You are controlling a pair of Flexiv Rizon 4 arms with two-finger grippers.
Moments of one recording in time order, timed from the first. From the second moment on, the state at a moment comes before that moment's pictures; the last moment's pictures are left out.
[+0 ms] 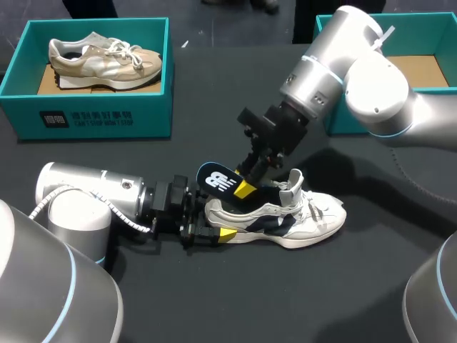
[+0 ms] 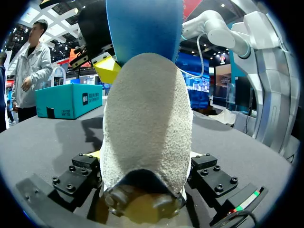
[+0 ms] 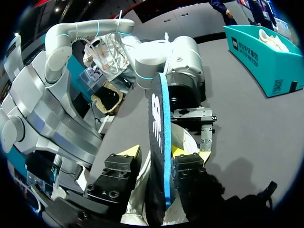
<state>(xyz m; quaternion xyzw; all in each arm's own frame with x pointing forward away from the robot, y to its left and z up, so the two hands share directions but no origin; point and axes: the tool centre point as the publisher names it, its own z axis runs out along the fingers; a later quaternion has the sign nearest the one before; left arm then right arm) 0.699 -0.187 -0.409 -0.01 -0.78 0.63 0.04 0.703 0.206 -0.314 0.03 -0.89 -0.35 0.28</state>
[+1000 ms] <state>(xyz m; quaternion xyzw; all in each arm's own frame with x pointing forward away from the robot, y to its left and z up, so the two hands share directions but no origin) 0.699 -0.187 -0.409 -0.01 -0.78 0.63 0.04 0.702 0.243 -0.261 0.12 -0.93 -0.31 0.18</state>
